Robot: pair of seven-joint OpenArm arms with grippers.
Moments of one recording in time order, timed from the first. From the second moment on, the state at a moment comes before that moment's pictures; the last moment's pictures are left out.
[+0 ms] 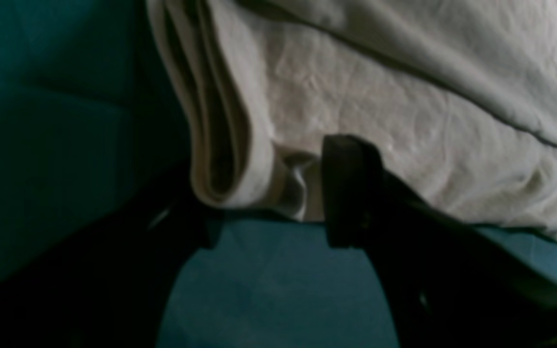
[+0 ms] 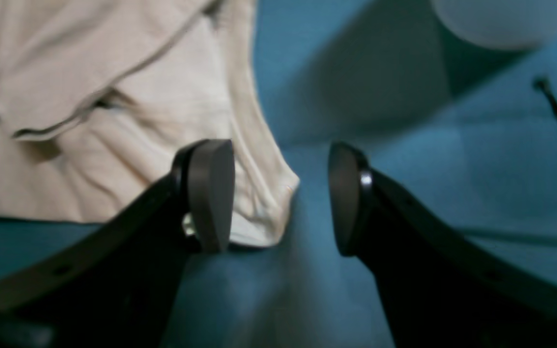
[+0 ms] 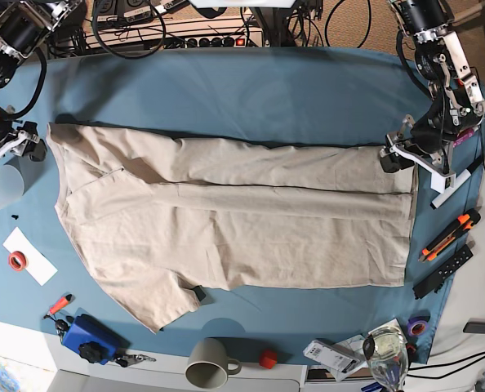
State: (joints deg) left arm 6.9 -6.8 -27.1 93.3 -34.9 -13.2 61.4; right arm -1.2 28.0 49.1 79.4 43.3 35.6 -76.6
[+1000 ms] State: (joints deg) left arm 7.4 -6.8 -27.1 93.0 -34.7 -12.8 60.8; right arm 0.2 23.4 36.9 70.6 46.4 34.1 -72.6
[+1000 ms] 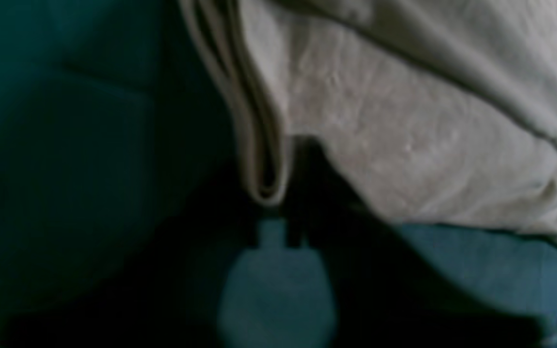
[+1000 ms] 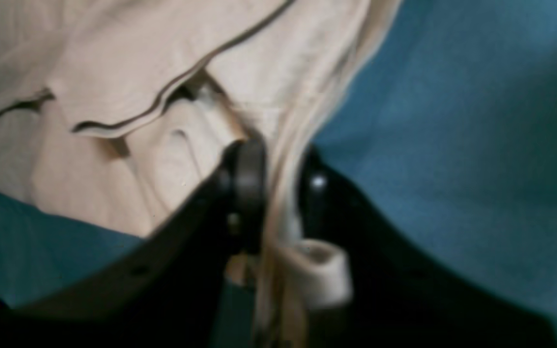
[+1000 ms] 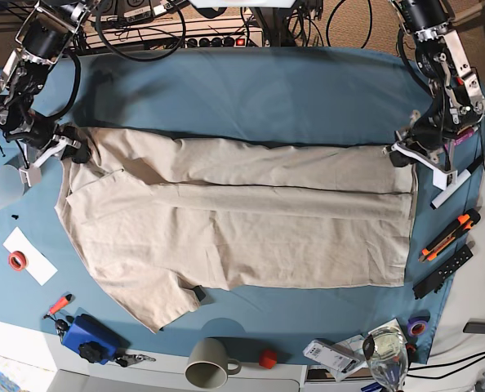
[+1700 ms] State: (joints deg) left arm 7.4 -8.3 -27.1 93.0 -35.5 -16.0 63.7; right arm -0.9 25.2 36.2 77.4 42.8 33.7 -77.4
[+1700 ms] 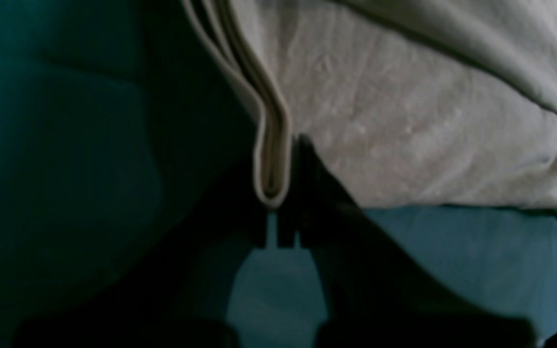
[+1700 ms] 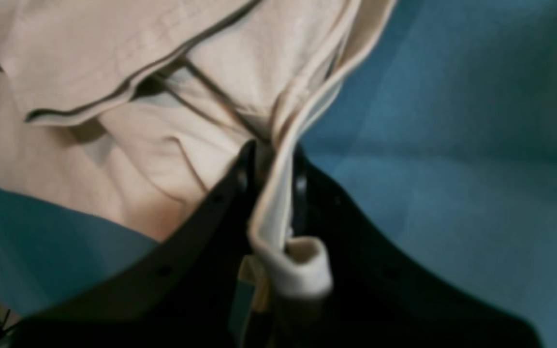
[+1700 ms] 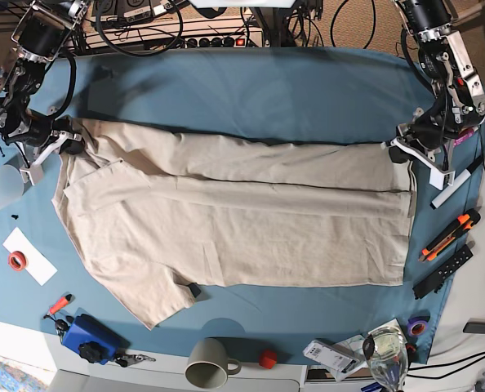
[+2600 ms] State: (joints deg) left arm 22.4 -8.3 -26.8 107.5 -34.3 -15.5 66.5; right arm -7.4 24.9 46.4 77.9 47.5 35.7 -78.0
